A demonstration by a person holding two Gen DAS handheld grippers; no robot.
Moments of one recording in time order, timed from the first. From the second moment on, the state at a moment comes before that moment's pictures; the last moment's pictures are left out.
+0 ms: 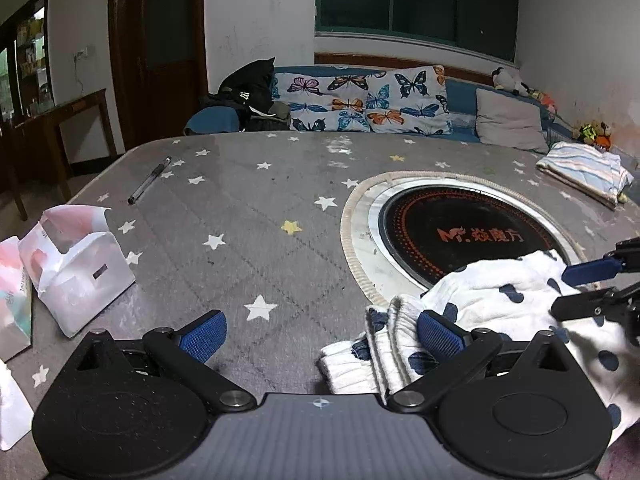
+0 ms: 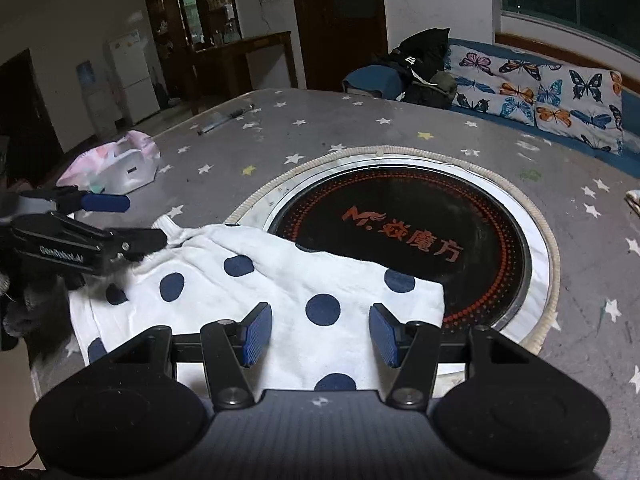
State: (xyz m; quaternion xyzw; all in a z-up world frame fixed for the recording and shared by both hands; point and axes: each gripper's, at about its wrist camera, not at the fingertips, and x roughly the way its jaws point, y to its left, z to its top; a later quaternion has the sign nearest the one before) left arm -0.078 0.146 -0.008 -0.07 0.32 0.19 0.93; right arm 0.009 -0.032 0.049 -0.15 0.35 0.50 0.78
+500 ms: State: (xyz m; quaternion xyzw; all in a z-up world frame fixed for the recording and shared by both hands) left arm -0.109 0.147 0.004 -0.12 0.30 0.20 0.92; right arm -0.072 -0.028 0.079 -0.20 0.26 0.59 0.74
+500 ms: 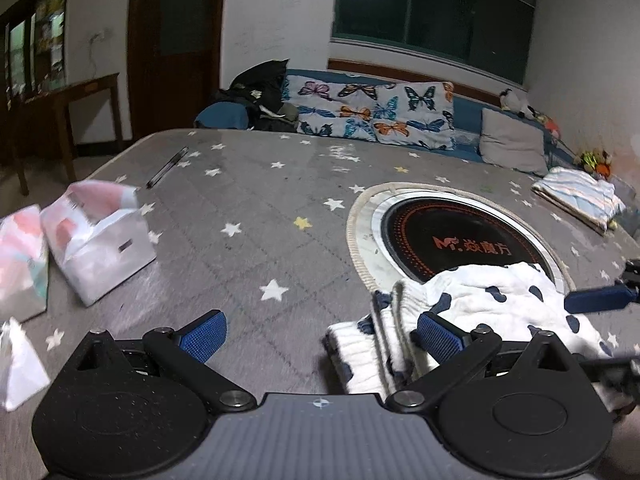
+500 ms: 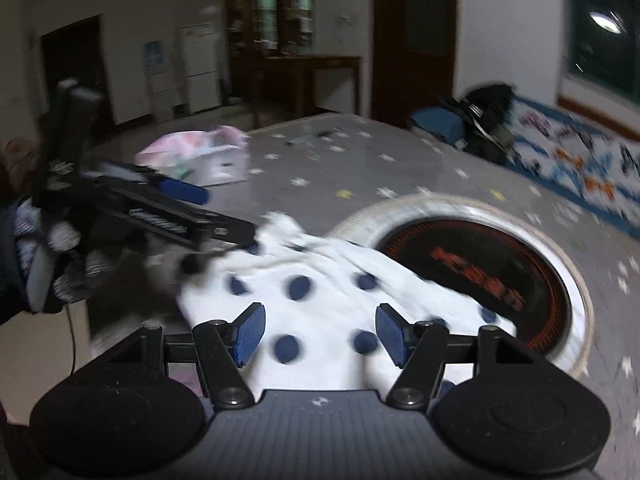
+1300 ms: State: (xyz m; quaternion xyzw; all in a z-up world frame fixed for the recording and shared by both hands) left arm -0.145 0.184 -0.019 -0.42 0.29 0.15 0.85; right arm -0.181 0.052 0.030 -0.42 0.09 0.60 0.68
